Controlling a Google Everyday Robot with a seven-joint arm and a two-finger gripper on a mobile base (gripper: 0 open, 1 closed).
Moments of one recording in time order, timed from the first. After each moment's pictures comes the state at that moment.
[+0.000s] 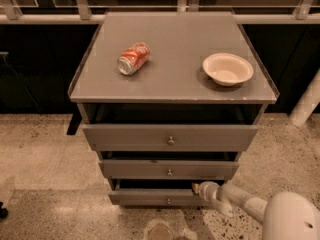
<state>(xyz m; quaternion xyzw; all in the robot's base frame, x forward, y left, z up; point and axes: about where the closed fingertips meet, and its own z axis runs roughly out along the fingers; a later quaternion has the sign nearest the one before) 0.633 -0.221 0.157 -0.09 0.92 0.15 0.35</state>
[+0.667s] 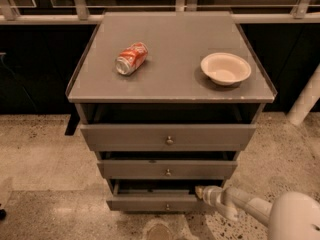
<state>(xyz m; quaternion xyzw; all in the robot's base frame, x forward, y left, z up) 0.615 -0.235 0.166 -0.07 0.93 0.16 0.33</state>
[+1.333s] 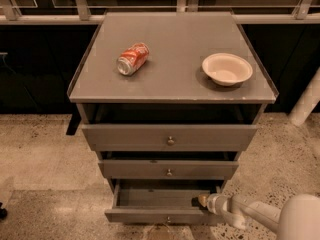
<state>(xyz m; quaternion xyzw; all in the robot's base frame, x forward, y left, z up) 0.572 -0.239 0.169 -0.06 0.93 0.18 0.30</state>
